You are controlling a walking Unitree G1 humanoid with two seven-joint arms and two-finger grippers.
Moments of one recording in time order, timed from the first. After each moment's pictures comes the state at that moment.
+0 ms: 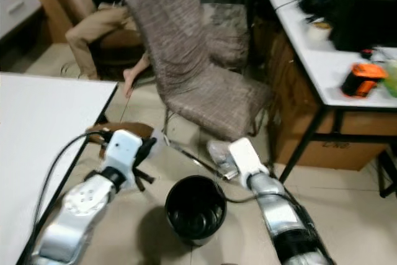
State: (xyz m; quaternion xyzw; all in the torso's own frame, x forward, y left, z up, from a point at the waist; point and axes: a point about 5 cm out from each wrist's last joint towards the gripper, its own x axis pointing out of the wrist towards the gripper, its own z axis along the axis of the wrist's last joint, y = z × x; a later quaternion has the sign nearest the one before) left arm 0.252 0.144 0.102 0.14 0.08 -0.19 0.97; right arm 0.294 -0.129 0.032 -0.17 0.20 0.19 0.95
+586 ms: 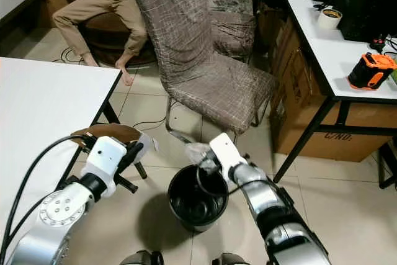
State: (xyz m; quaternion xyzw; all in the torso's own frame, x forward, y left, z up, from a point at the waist) left arm 0.237 0.159 0.116 0.18 0.07 -0.21 0.96; right arm 0.315 -0.110 0.032 -0.16 0.21 0.28 0.92
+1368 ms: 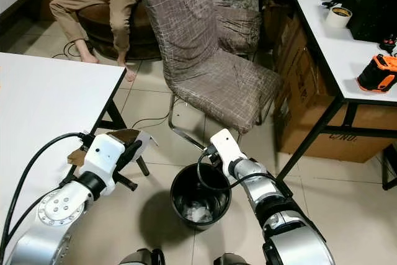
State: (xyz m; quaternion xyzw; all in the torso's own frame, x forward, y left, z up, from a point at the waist) left arm 0.238 0.156 0.118 0.17 0.06 -0.20 0.96; right arm 0.322 -0.114 0.031 -0.15 0.22 0.27 0.93
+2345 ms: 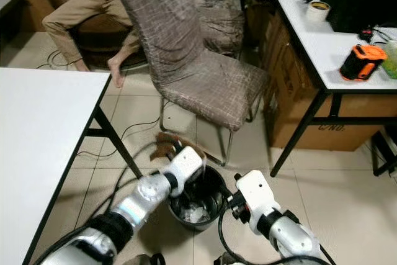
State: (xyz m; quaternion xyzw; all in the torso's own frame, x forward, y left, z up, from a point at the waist) left arm 0.289 0.048 0.015 0.21 0.19 -0.36 0.89; right arm 0.189 -0.148 0.074 -0.11 0.17 0.28 0.94
